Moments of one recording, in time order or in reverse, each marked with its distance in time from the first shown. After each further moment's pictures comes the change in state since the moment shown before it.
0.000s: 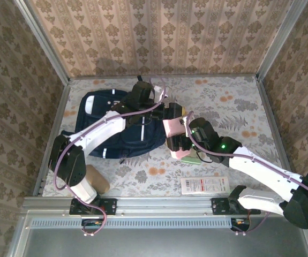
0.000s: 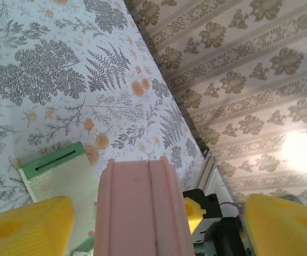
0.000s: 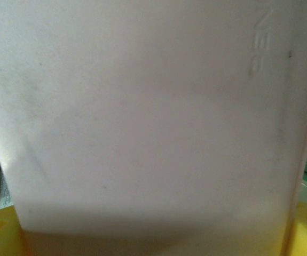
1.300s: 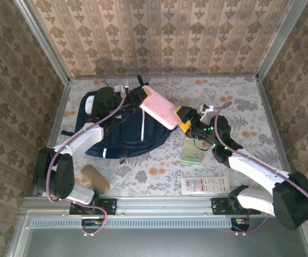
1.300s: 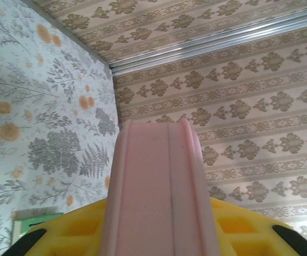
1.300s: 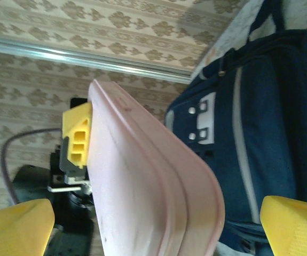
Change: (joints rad) left arm 0.292 -0.193 -0.384 0.616 -0.040 -0.608; right arm -0.258 0.056 -0.265 0.917 -0.327 0.962
